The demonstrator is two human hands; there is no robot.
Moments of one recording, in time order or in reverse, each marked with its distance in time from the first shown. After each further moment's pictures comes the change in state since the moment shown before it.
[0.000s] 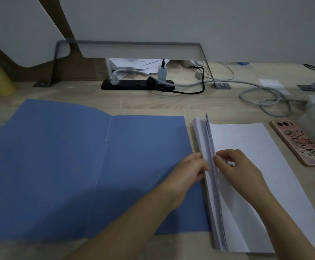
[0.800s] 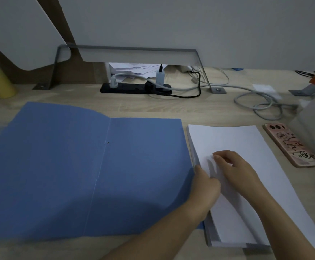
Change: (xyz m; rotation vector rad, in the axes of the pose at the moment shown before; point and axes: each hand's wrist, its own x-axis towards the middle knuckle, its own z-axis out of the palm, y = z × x) left_hand 0.017 -0.029 0.047 0.114 0.184 -0.001; right_hand 0.002 0.001 -0.007 0.052 -0.054 0.039
